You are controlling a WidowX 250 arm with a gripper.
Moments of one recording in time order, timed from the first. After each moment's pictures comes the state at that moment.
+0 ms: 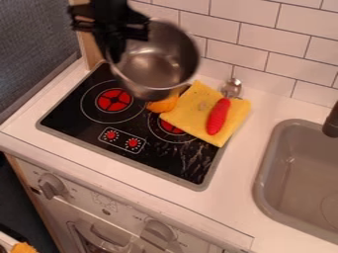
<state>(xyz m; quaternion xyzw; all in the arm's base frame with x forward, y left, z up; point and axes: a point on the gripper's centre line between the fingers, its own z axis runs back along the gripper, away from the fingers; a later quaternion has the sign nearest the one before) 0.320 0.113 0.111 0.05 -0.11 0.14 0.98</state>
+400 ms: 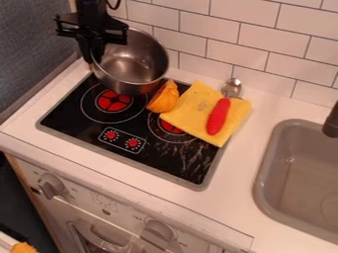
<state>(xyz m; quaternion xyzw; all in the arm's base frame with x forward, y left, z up) 0.348 0.169 0.077 0.09 -0.08 0.20 0.97</state>
